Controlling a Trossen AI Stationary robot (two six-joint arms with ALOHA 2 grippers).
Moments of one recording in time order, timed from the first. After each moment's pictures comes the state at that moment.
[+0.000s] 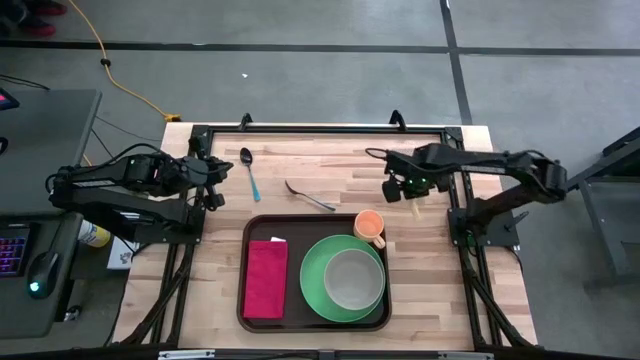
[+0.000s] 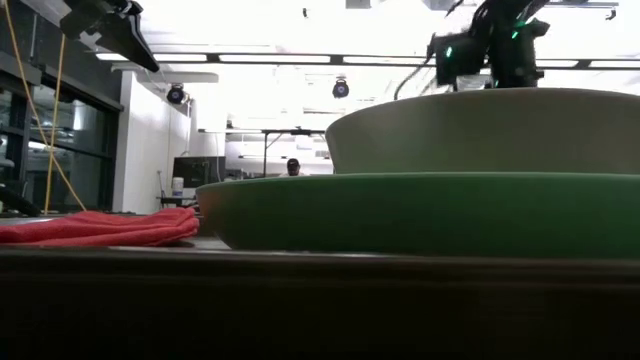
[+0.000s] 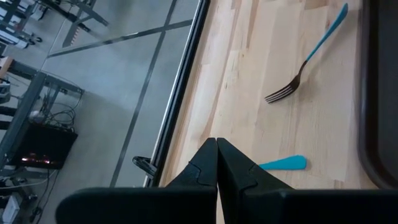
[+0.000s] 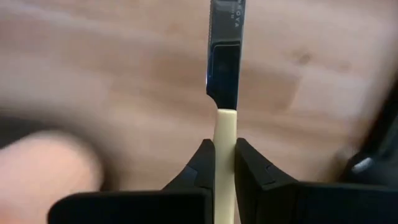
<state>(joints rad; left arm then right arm) 0.01 0.69 0.91 -1.00 -0.63 0.20 -0.34 1.35 0.94 -1.13 0.03 1.04</state>
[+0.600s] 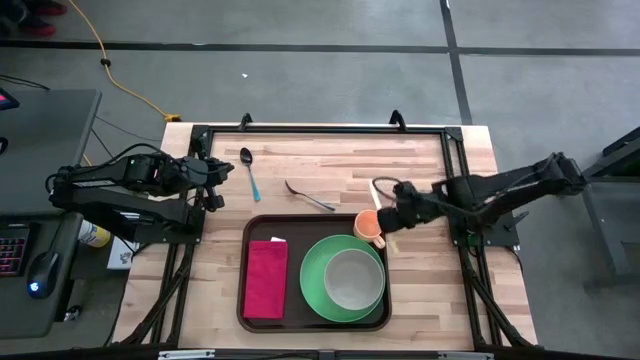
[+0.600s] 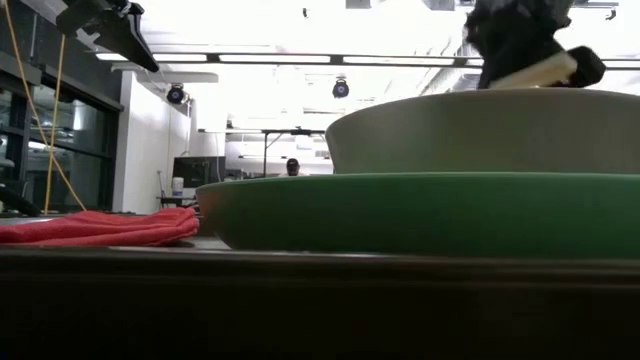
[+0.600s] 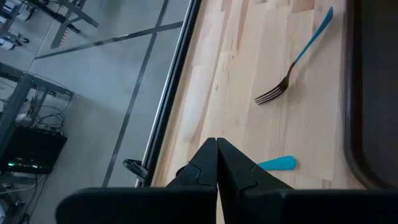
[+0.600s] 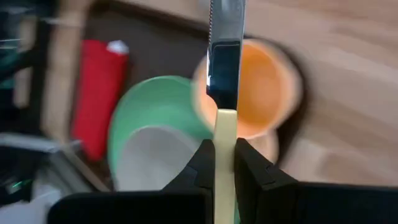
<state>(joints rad) 0.01 0.69 0.91 -1.00 -0.59 0.20 0.19 1.14 0.94 -0.75 0.12 1.41</state>
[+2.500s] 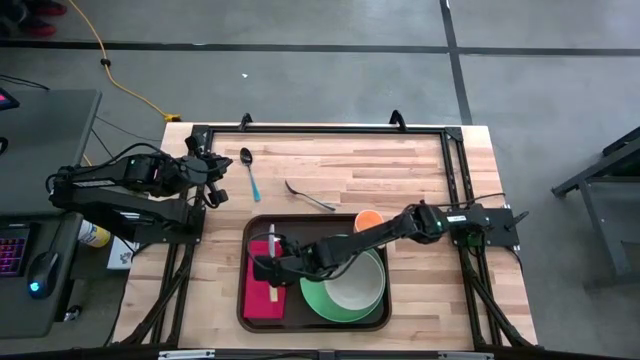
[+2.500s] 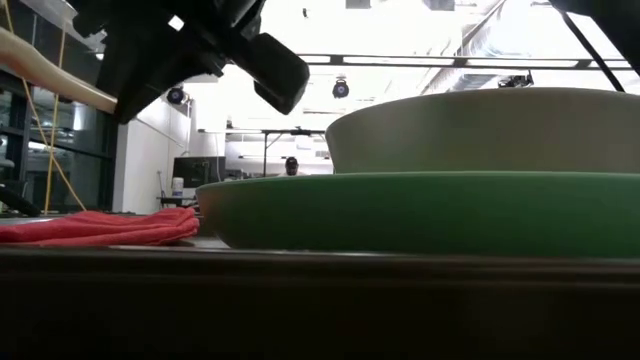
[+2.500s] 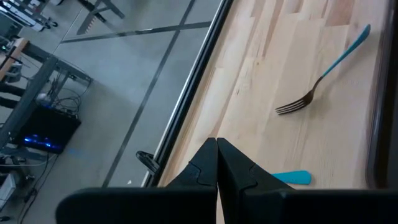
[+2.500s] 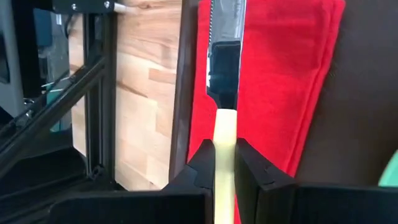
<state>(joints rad) 0.01 0.69 0.91 -0.98 -0.69 0.11 0.32 2.45 2.30 -0.72 0.25 1.72</state>
